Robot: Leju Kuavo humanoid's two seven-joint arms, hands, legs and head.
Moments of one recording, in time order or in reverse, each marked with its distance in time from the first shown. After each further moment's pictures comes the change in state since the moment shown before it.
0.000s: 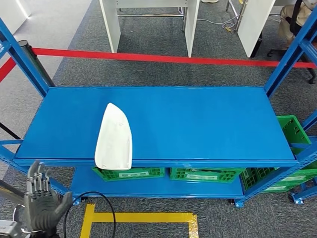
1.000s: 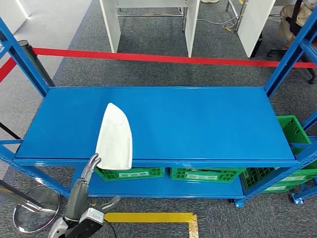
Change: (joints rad) left arm -0.084 0.311 -0.539 0.064 -0.516 0.532 0.304; right arm -0.016 0.000 -0.008 0.009 0.121 0.018 0.039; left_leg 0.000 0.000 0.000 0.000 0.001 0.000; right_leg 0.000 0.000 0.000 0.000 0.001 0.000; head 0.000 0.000
